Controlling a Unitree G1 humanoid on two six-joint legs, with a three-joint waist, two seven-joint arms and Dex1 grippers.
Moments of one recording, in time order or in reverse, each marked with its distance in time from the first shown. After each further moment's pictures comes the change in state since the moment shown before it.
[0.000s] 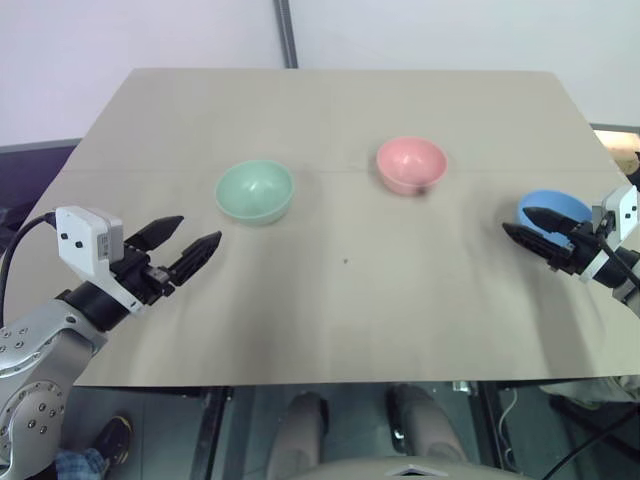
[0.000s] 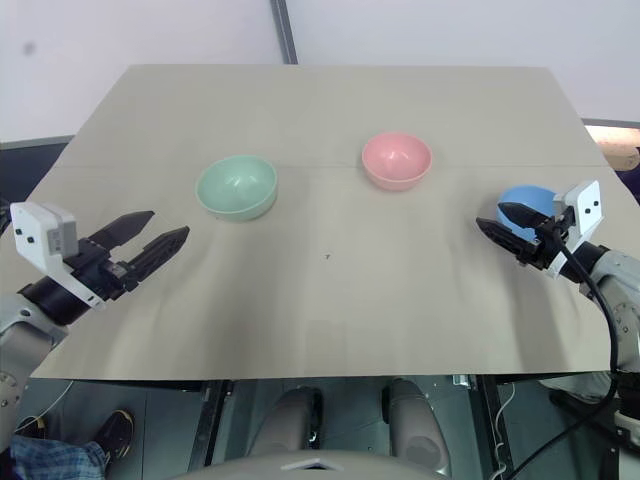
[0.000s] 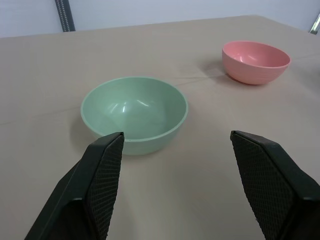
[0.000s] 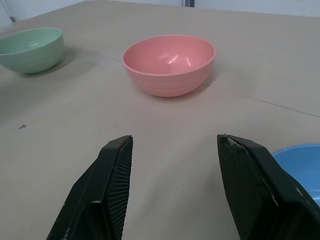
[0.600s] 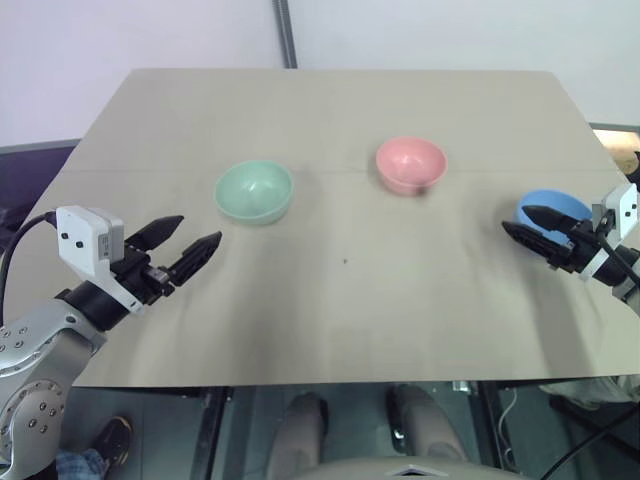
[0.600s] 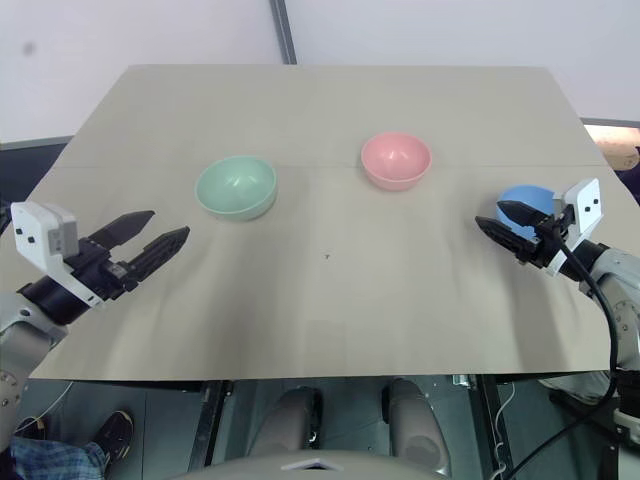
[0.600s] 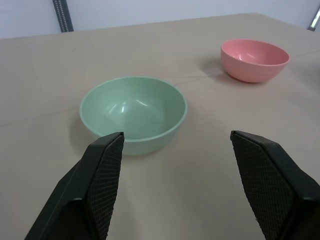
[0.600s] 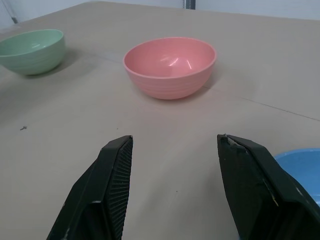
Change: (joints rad) left arm 0.001 0.000 0.000 0.001 0.015 -0.001 -0.016; right arm -0.009 0.000 0.002 0.001 -0.001 0.000 0.003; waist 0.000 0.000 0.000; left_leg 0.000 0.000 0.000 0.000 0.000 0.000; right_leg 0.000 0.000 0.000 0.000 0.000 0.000
